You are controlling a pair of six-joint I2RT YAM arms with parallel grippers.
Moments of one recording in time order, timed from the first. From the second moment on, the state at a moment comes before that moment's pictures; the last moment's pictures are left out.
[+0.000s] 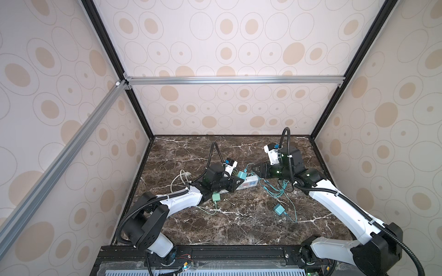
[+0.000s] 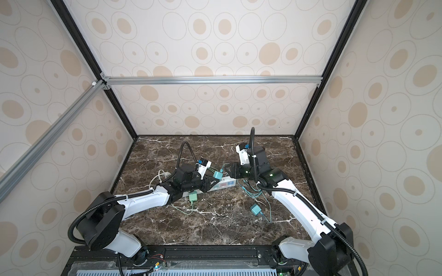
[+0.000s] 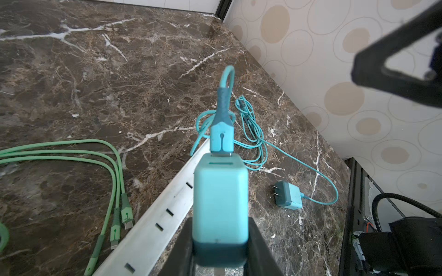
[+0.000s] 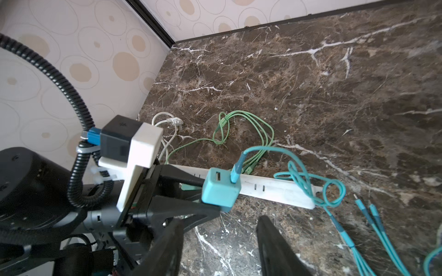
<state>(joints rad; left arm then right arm) -0.66 1.55 0.83 0.24 0.34 -0.35 0.47 1.23 1.05 -0.46 -0.32 0.39</state>
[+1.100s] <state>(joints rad) -0.45 1.65 1.07 0.17 0.50 -0.35 0.49 1.70 1.14 -0.34 -0.30 0.26</state>
